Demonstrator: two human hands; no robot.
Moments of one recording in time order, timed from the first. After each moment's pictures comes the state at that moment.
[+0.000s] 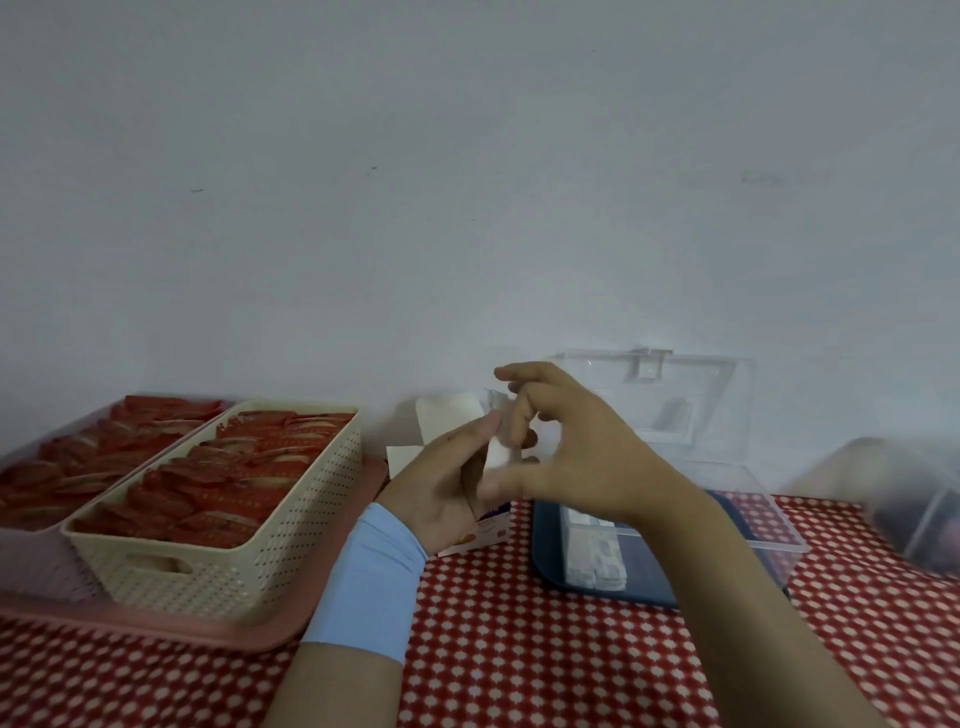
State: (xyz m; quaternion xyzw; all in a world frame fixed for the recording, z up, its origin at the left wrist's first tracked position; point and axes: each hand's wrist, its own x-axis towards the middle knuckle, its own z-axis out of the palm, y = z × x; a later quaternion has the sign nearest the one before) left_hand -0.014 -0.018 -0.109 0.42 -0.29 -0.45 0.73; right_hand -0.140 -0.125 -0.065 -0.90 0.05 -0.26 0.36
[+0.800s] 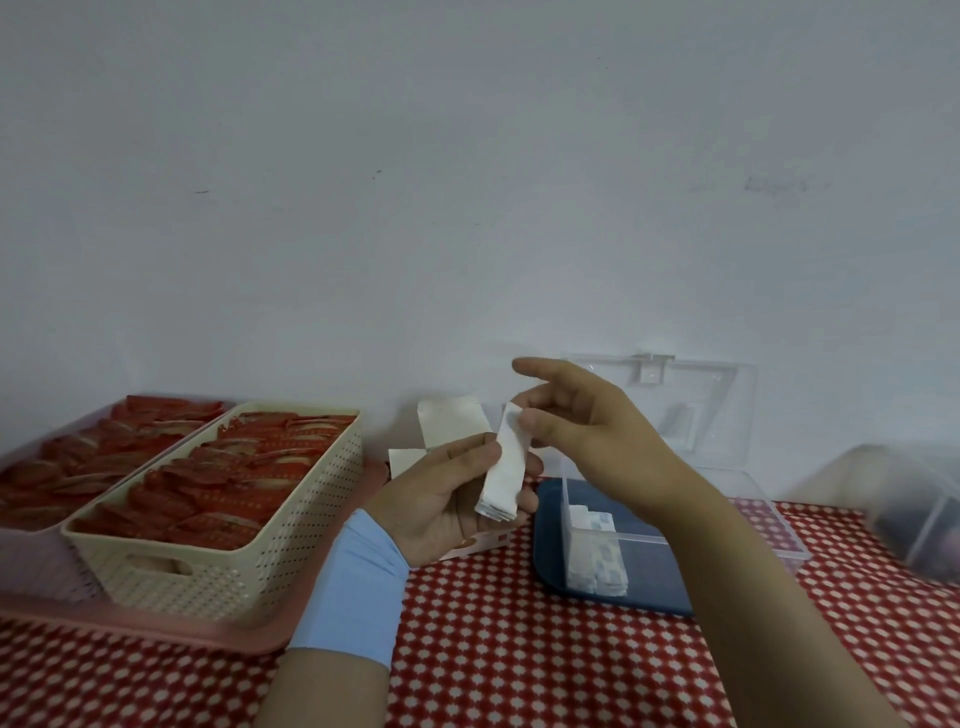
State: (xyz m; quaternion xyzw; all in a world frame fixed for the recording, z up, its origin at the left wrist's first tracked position) left_hand -0.007 -0.006 -0.115 0.37 -0.35 -0.51 0.69; right_hand -0.139 -0.136 -0.063 -0.78 0.04 -0.27 0.57
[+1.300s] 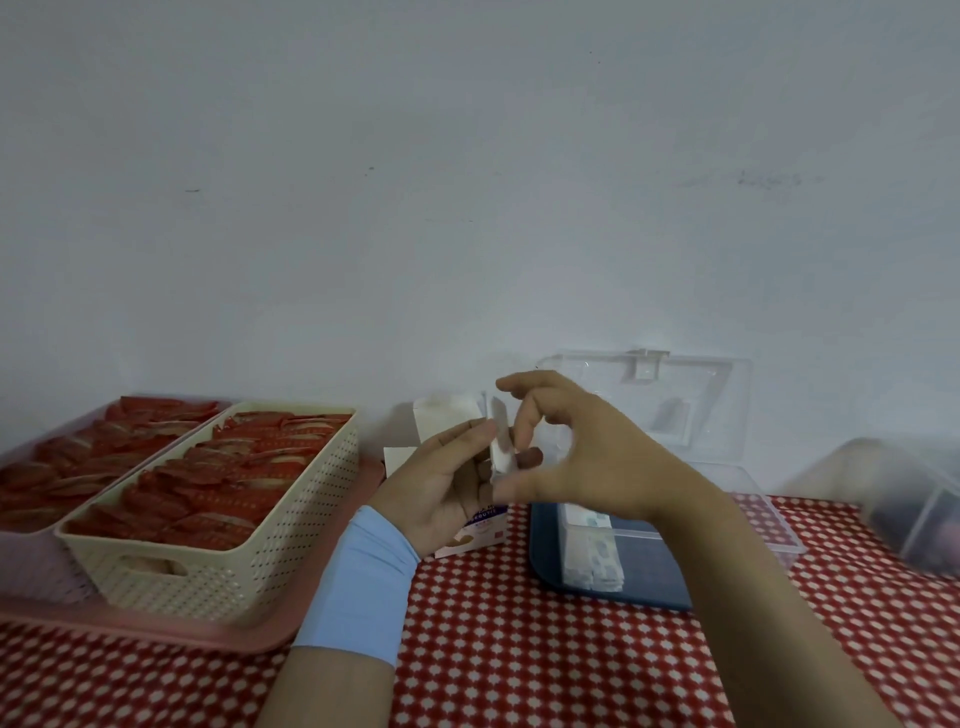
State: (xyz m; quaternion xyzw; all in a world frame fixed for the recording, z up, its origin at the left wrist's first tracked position) left_hand -0.017 -0.015 -0.107 0.40 -0.29 -0.44 0.75; right_hand -0.145 -0.136 -0.062 -0.90 0.05 -0.21 0.38
